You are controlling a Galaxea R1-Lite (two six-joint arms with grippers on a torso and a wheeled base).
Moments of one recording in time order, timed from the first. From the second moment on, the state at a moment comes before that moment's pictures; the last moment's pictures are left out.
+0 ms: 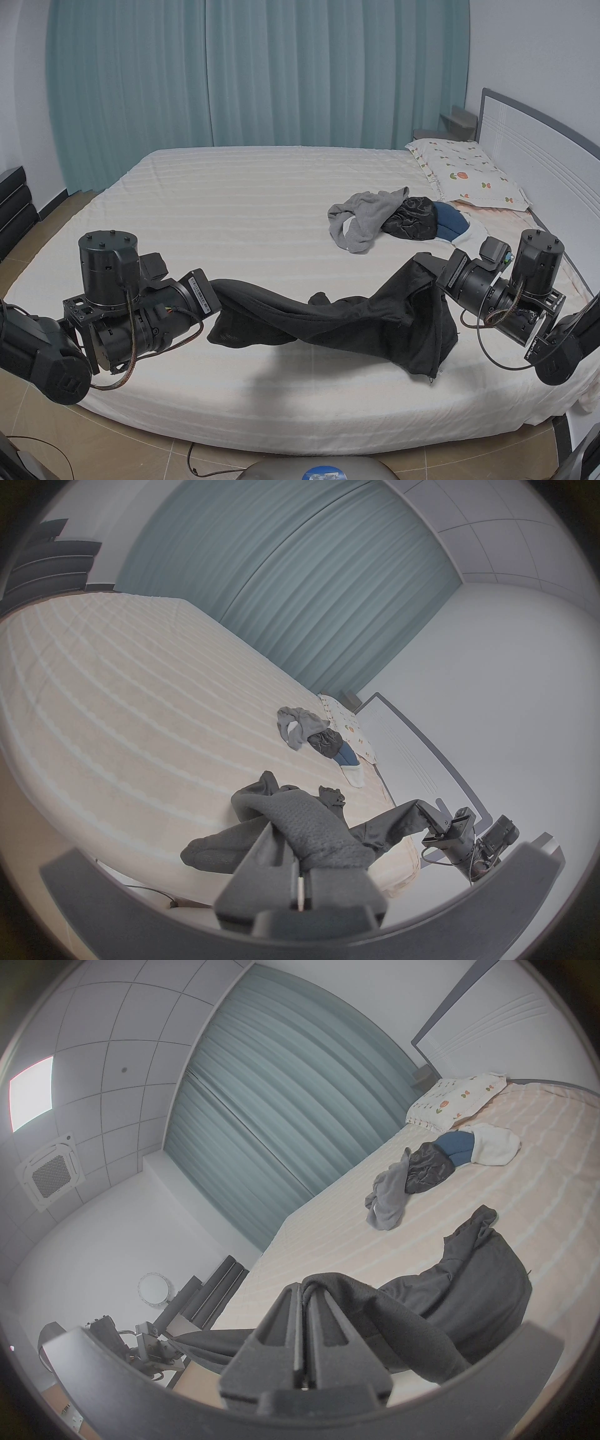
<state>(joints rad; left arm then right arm) -0.49 1.65 -0.60 -0.75 -0.02 -0.74 0.44 1.78 -0.56 -1.17 0.06 0.73</state>
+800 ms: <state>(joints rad) -0.49 1.64 -0.60 -0.75 -0.01 -0.73 0.44 1.76 -0.56 -1.17 0.04 0.73</state>
